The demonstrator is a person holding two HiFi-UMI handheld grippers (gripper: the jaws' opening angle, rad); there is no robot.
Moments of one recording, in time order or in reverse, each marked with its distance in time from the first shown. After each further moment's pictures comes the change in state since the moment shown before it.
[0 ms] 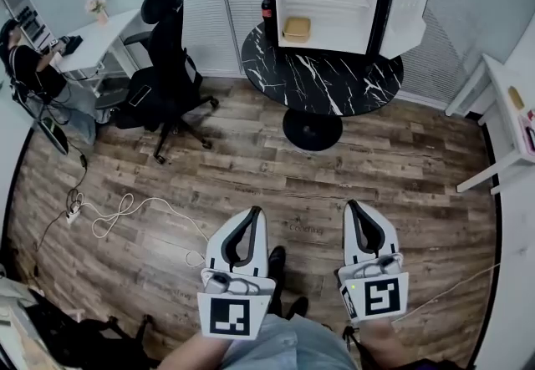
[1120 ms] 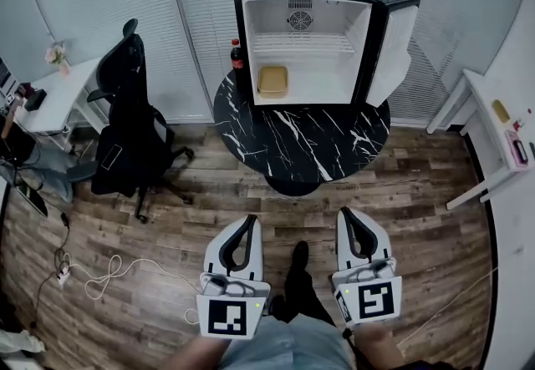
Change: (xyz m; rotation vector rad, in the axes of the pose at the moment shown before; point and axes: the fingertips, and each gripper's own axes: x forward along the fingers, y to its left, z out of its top) left arm 0.218 0.082 0.014 -0.007 -0.046 -0.143; right arm 0.191 -0.086 0.046 -0.018 -0.028 -0.140
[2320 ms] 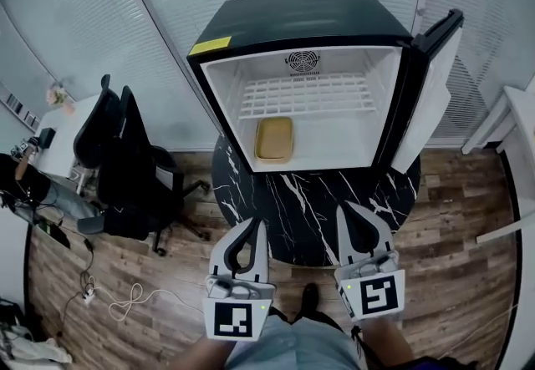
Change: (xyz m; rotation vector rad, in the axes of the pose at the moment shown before) left arm 0.304 0.046 -0.006 0.132 0.071 0.045; right arm 0.274 -0.170 -0.005 0.079 -0.036 0.106
